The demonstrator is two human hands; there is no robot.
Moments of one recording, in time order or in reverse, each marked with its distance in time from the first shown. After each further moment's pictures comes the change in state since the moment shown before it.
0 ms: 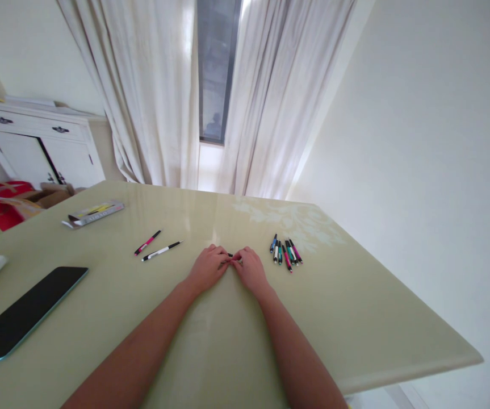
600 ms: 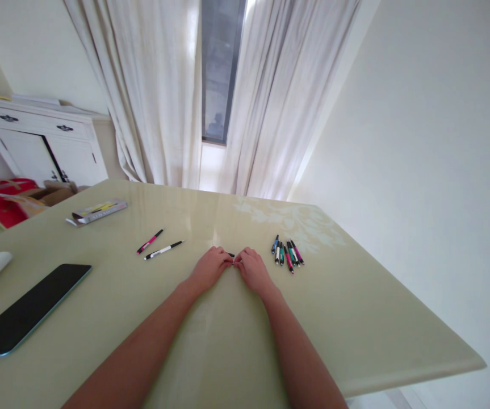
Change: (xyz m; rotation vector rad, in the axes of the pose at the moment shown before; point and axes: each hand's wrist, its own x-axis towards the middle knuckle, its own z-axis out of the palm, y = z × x) left_hand 0.002 -0.001 0.003 -0.075 -0.050 -0.086; right_hand -0.001 0.006 -0.006 -0.114 -0.090 -0.105
